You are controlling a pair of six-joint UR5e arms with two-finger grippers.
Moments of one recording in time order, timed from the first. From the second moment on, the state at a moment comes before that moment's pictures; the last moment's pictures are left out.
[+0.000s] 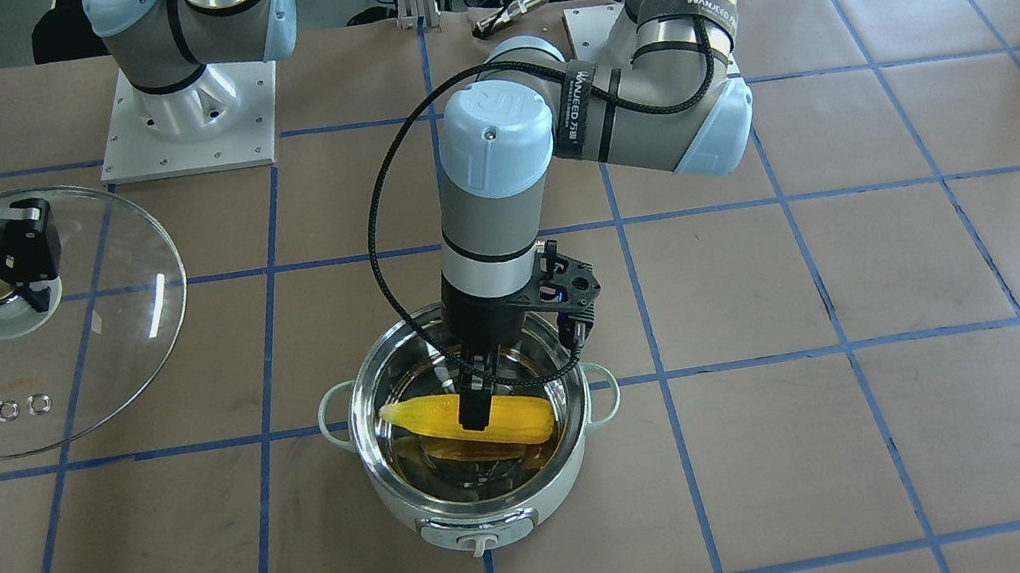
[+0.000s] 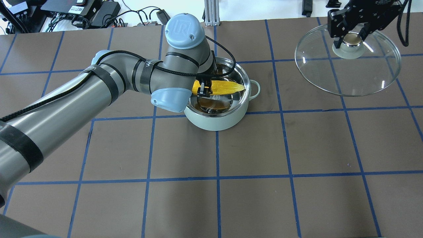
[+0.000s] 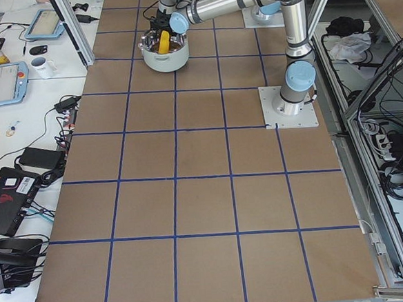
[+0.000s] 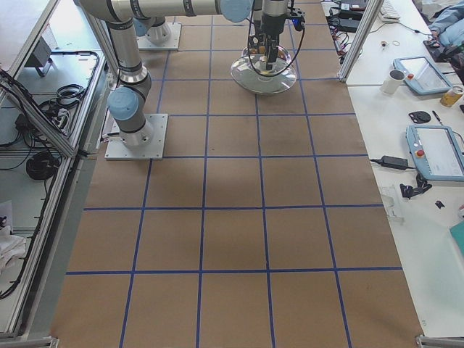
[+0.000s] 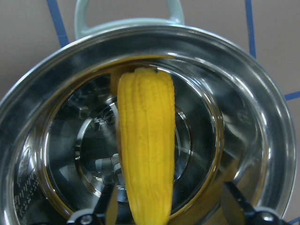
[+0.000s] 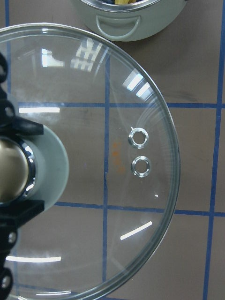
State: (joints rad) left arm -1.91 -1.98 -1.64 -0.82 1.53 -1.71; right arm 1.46 -1.46 1.36 -1.50 -1.67 -0.15
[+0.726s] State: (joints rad) left arm -1.89 -1.90 -1.63 -0.83 1.51 -1.38; right arm 1.47 -1.45 1.35 -1.52 -1.64 -0.14
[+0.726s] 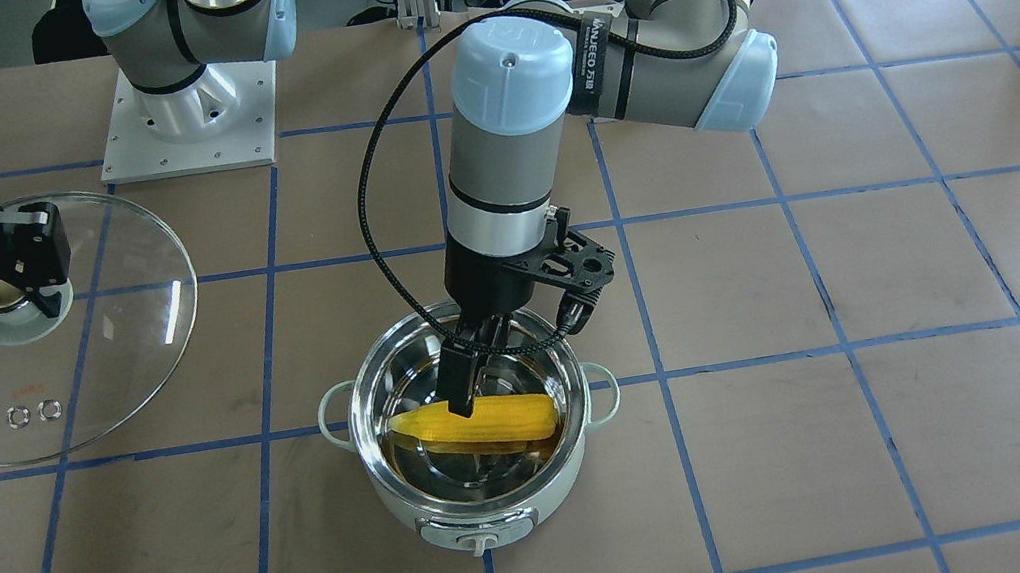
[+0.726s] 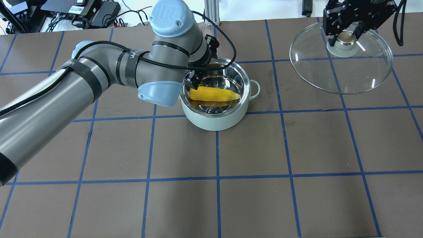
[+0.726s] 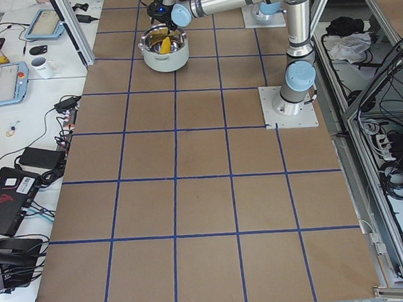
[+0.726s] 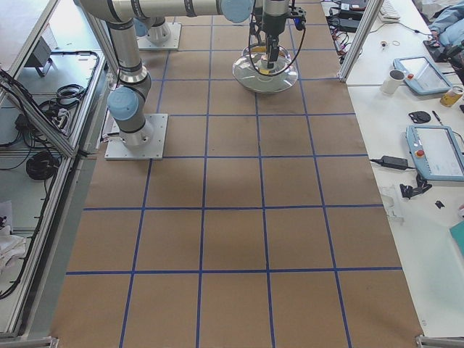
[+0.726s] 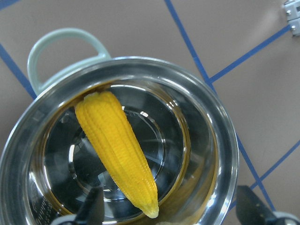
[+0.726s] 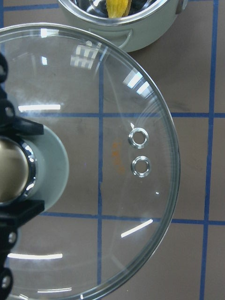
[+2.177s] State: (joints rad) left arm -1.60 -1.61 -1.62 -1.30 1.66 -0.29; right arm 1.83 -1.17 1.33 -1.89 -1.42 0.63
